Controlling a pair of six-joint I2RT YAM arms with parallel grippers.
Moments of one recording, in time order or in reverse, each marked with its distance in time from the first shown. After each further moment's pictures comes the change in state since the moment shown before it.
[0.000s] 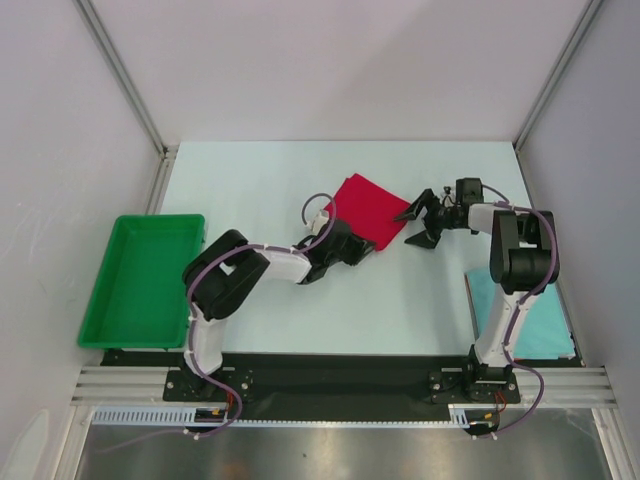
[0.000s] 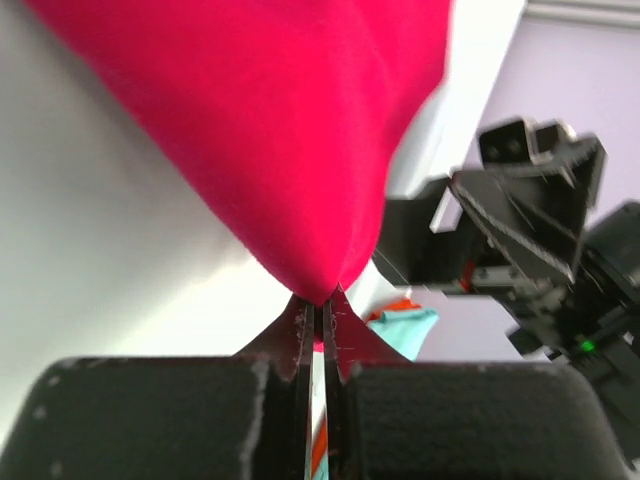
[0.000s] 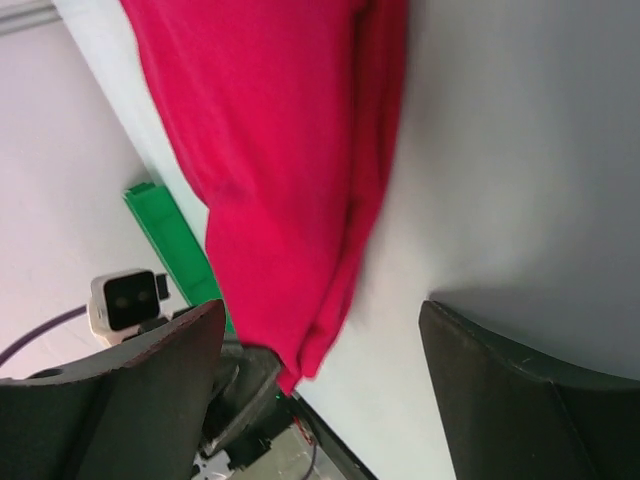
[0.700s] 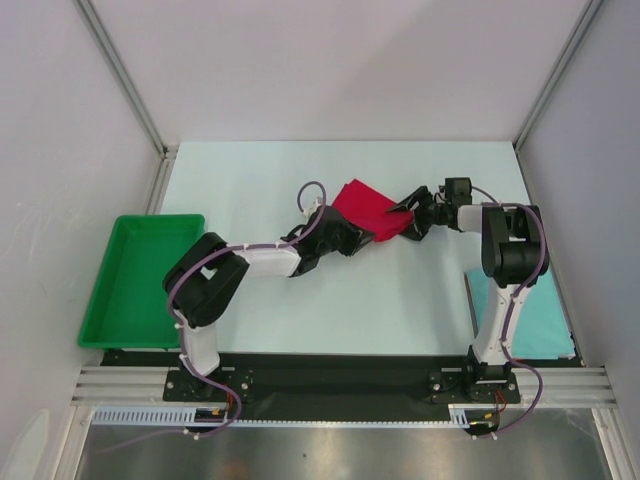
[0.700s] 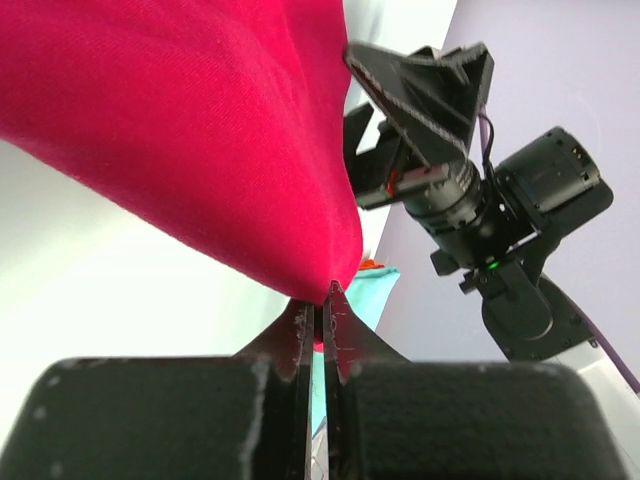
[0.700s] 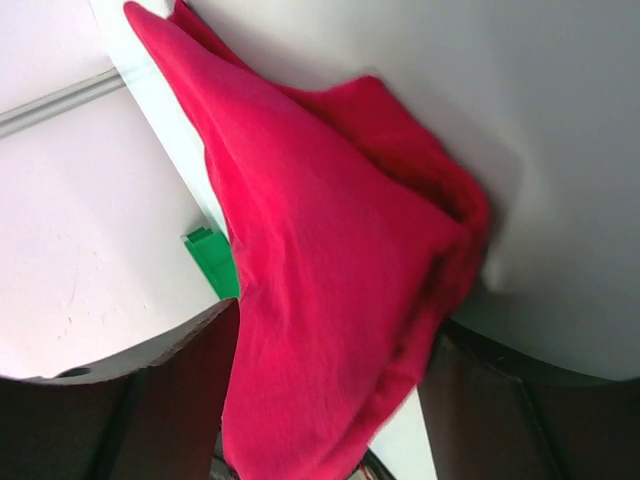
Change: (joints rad) left arm 0.045 -0.123 0.012 -0.064 0.121 0.054; right arm 0.056 0.076 0.008 0.235 0.040 0.293
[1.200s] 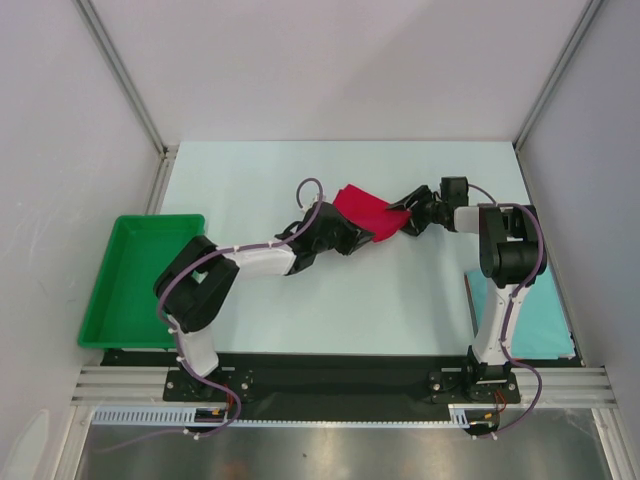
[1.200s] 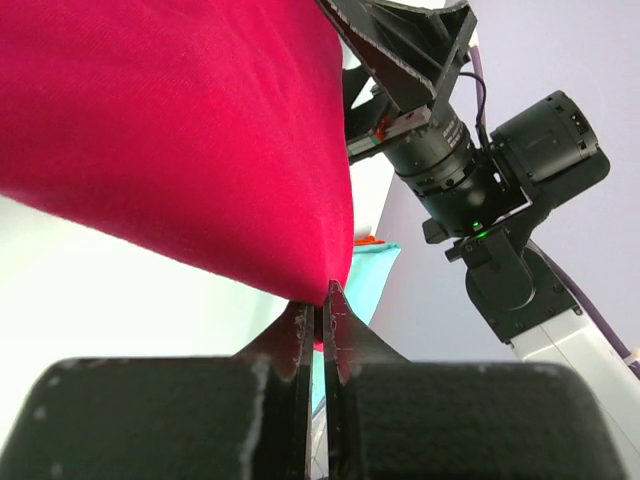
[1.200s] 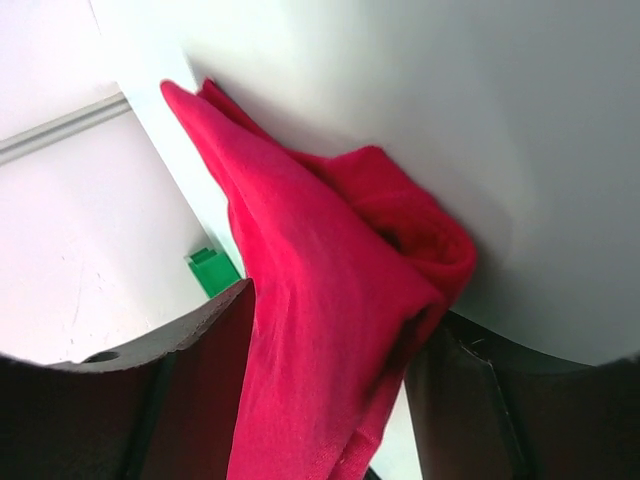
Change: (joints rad) left arm 0.010 -0.058 0.000 -0.063 0.054 0.037; right arm 0.026 0.011 -0.004 0.091 0.116 0.068
